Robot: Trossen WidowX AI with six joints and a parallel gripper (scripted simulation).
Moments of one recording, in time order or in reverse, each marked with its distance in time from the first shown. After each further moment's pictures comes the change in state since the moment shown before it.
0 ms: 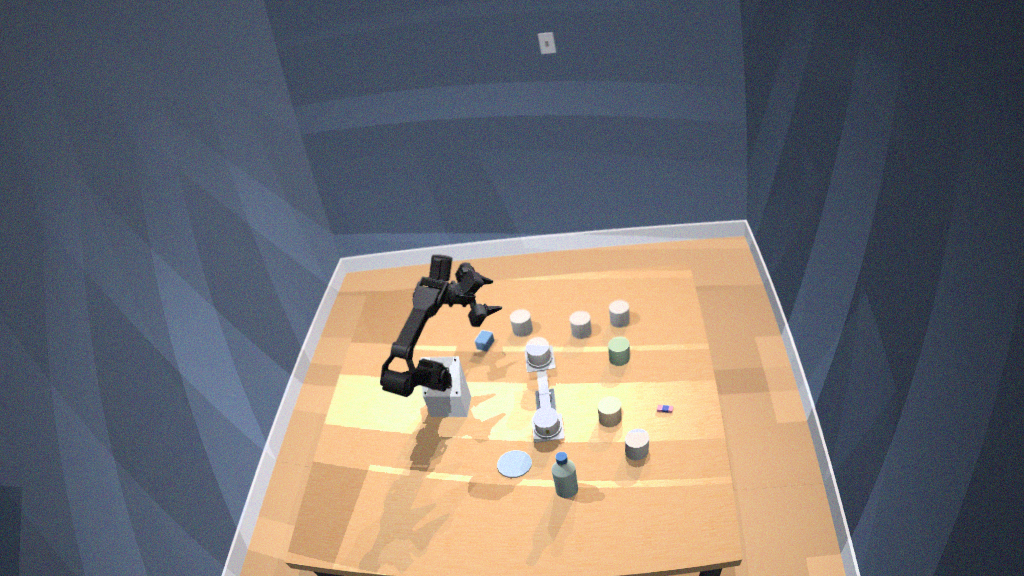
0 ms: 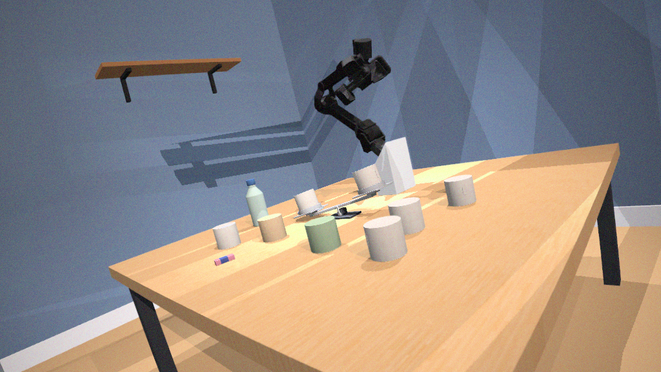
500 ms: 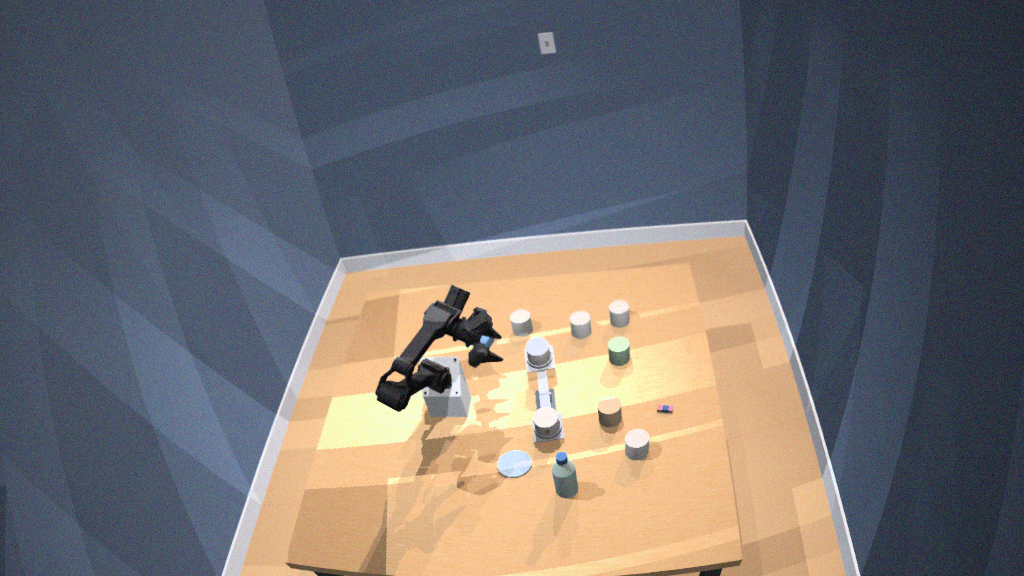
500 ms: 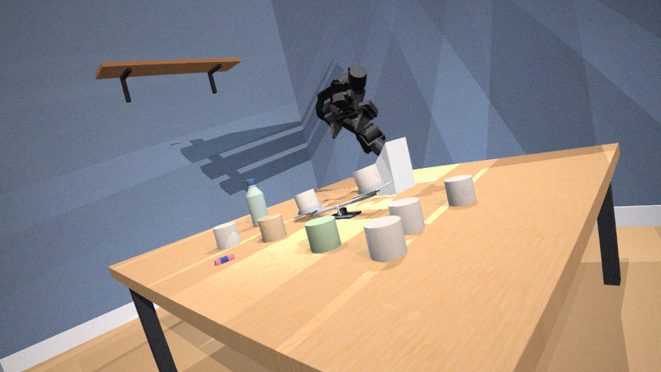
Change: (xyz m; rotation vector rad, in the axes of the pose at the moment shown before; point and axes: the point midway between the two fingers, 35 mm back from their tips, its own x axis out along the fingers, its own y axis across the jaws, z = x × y) arm 0.011 -0.120 -0.071 -0.146 0.222 -0.354
